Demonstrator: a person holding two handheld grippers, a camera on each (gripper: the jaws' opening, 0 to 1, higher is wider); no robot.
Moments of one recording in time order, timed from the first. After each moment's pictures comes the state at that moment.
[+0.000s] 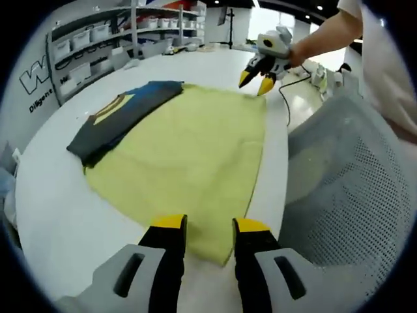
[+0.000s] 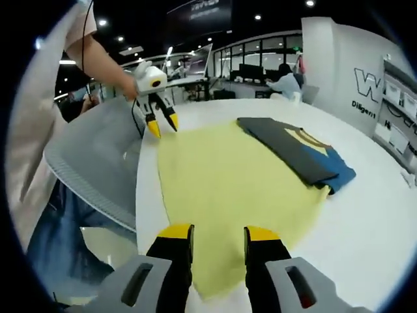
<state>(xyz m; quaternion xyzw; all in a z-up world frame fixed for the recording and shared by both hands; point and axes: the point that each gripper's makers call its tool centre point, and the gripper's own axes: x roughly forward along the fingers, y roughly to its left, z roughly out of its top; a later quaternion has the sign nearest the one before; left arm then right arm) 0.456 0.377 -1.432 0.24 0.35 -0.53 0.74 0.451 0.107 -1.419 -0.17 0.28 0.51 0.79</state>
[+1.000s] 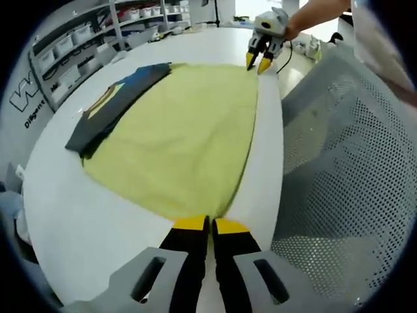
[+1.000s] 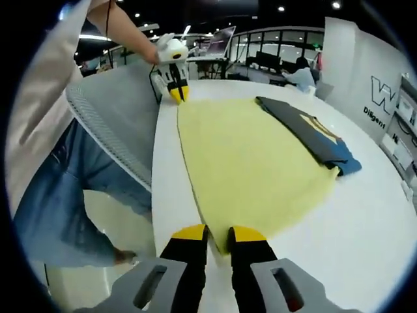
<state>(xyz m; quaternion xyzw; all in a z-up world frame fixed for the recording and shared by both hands) 0.448 0.398 -1.446 0.31 0.37 -0.52 0.71 0.423 0.083 -1.447 -0.25 0.29 0.51 0.77</state>
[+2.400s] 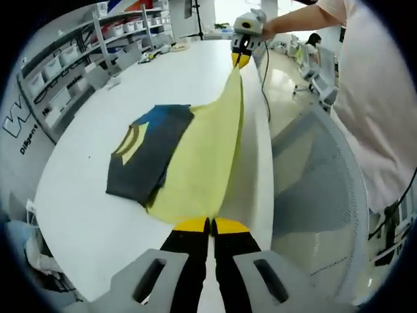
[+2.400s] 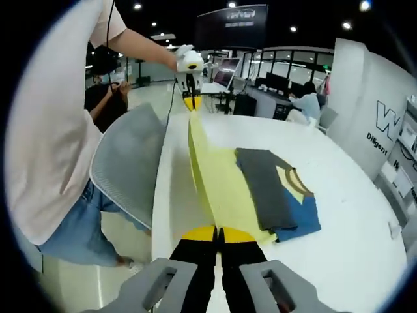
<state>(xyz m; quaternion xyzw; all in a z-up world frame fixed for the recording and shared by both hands) 0.508 0.401 -1.296 0.32 0.33 -0.57 0.68 0.479 0.080 -1.292 -0.24 0.23 0.55 0.77</state>
